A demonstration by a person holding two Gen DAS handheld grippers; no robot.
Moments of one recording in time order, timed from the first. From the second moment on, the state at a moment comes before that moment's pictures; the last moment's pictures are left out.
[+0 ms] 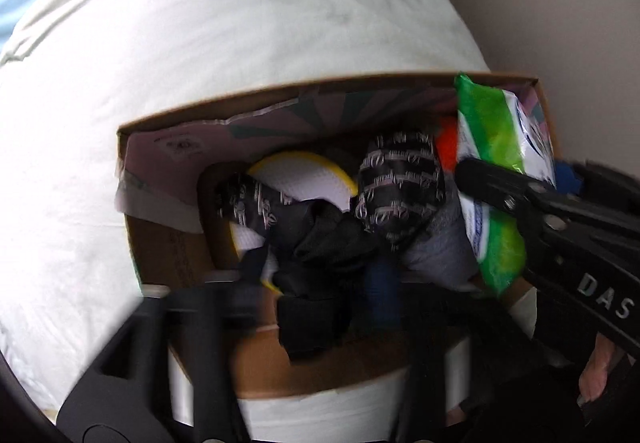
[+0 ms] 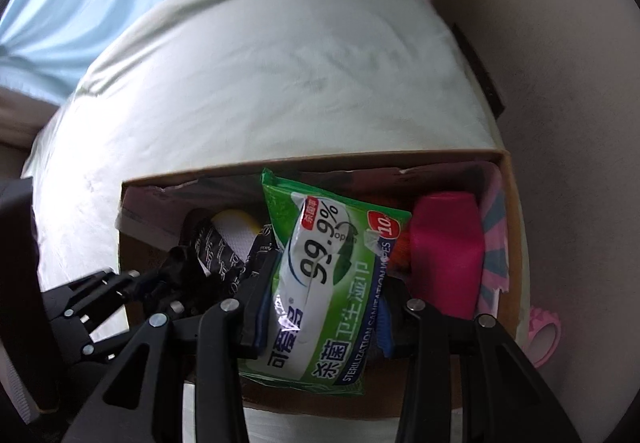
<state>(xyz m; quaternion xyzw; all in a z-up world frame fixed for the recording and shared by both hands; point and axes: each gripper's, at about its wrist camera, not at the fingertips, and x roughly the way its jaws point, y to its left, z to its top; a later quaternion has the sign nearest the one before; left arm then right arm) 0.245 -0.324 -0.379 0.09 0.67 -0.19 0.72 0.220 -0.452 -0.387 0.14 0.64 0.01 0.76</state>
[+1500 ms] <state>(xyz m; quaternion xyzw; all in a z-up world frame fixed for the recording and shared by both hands) 0.089 -0.051 -0.041 -0.02 0.36 -0.10 0.93 0.081 -0.290 -0.076 0.06 0.40 0.03 0.91</state>
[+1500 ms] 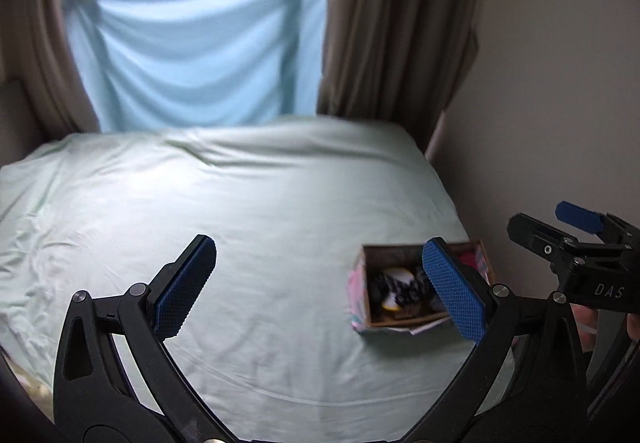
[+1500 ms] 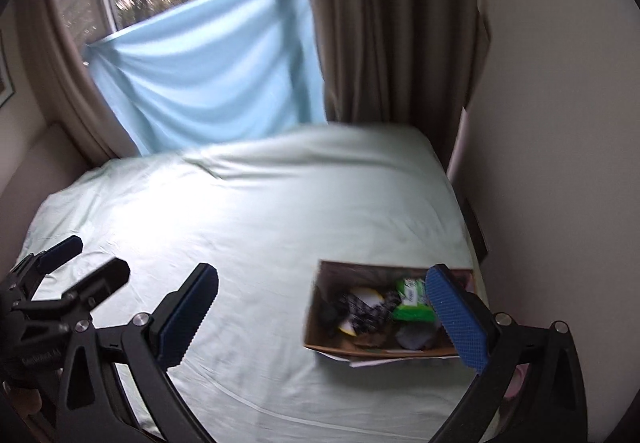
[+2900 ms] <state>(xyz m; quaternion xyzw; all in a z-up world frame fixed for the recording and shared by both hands) 0.015 0.028 -0.001 -0.01 0.24 -0.06 0.97 0.008 -0.209 -0.024 0.03 0.29 0.00 0.96</state>
